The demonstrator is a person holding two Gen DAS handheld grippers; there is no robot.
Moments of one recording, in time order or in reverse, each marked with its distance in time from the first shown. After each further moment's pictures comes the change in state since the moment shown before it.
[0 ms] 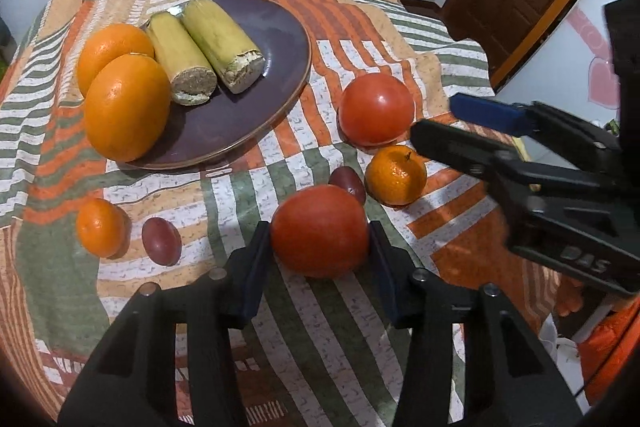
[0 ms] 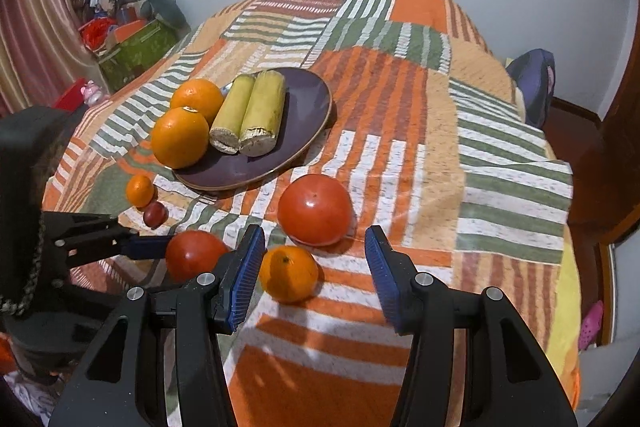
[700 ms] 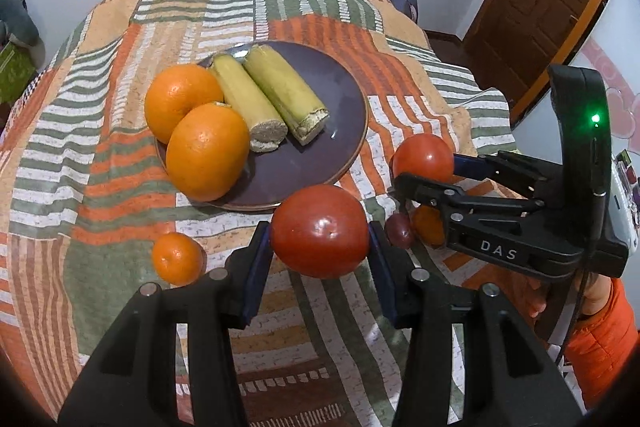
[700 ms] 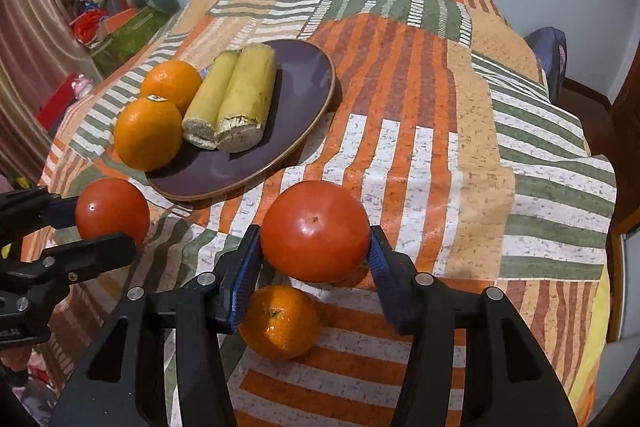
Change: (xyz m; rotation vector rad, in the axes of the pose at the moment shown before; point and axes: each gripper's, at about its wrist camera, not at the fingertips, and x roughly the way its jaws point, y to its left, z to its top) left arm -0.034 0.030 0.015 -0.039 -0.121 0.072; right arm 0.039 -0.008 0.009 0.032 0.070 0.025
